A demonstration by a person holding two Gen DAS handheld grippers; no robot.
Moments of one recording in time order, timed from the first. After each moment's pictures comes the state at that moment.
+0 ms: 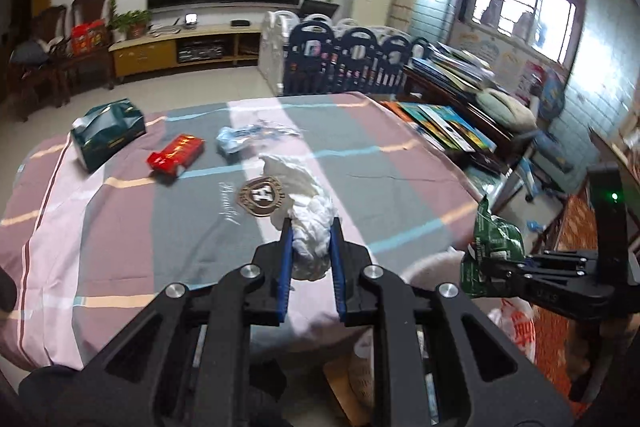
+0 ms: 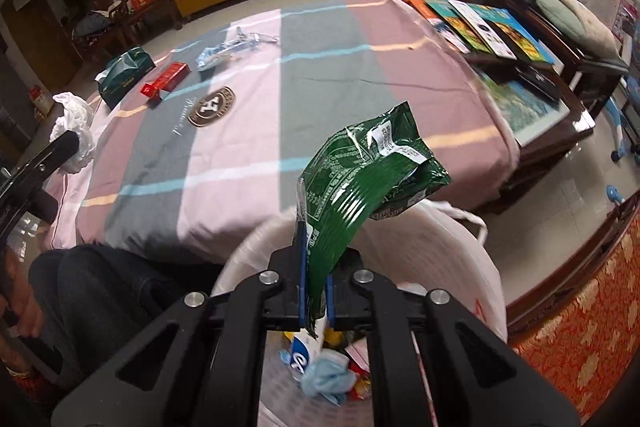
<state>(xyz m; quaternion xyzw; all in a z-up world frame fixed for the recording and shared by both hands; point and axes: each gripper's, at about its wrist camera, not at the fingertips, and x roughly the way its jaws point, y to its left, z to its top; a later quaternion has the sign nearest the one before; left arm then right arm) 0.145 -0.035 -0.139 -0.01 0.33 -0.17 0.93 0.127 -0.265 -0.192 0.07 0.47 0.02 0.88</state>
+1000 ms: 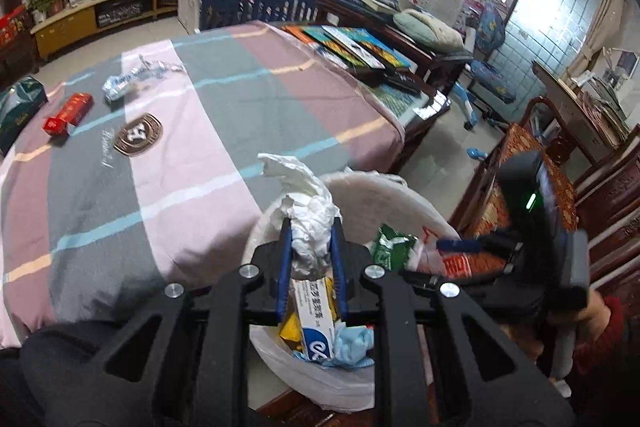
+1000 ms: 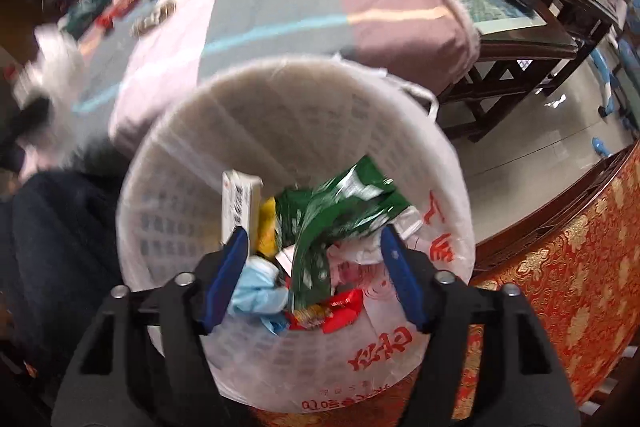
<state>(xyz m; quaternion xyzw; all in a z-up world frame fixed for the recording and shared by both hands) 0.111 -0.125 -0.176 0.02 0.43 -0.30 0.85 0.082 -0.314 -0.248 0.08 0.56 0.00 0.82</state>
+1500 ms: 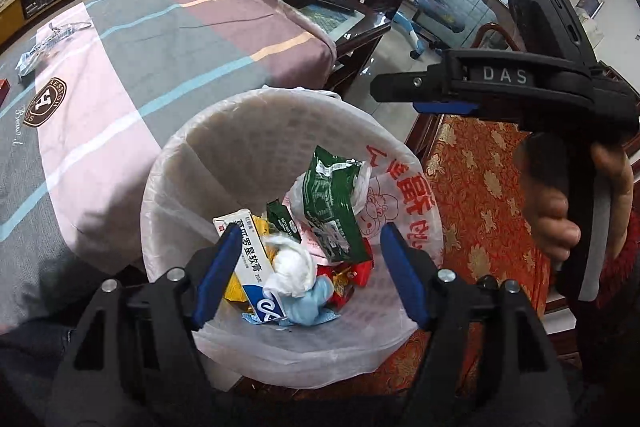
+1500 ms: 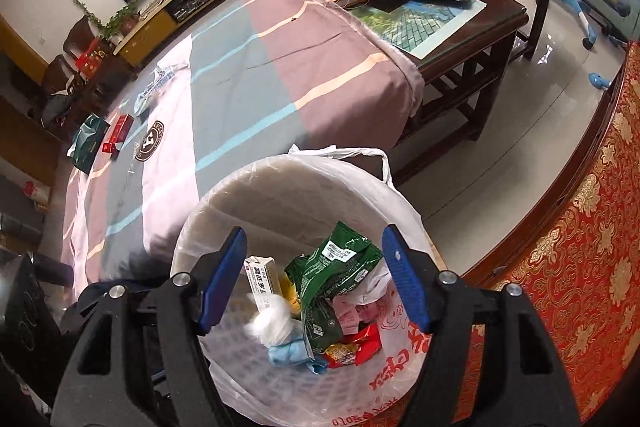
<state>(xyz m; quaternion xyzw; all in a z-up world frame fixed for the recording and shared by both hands) 0.091 -0.173 -0.225 0.06 0.49 -0.39 0.77 0.082 -0.369 -0.211 0.23 0.48 -0.05 0.85</state>
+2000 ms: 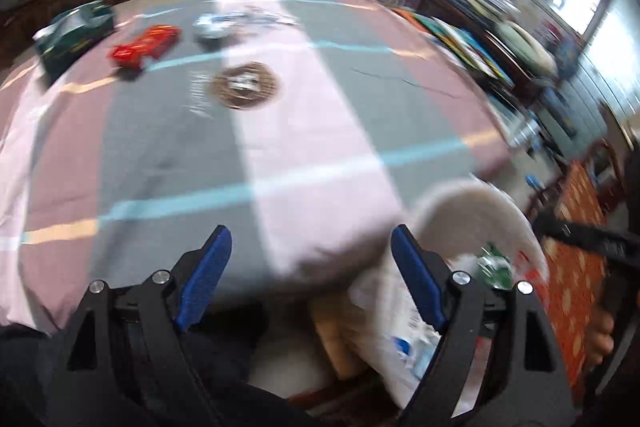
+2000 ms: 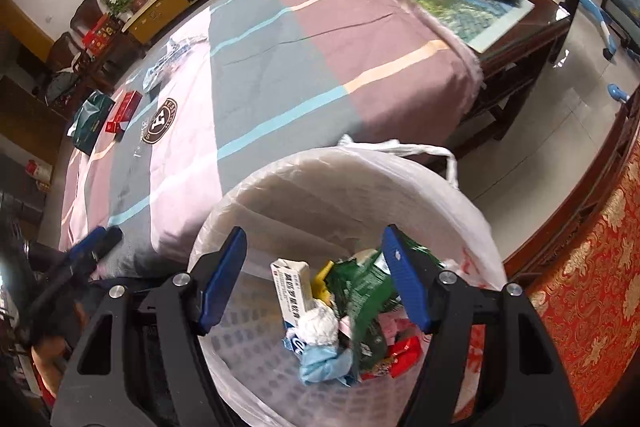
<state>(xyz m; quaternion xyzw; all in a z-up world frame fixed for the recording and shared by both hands) 0.196 -0.038 -0.226 -0.04 0.48 -0.15 0.87 0.127 -0.324 -0.228 0.21 0.51 -0.02 0.84</state>
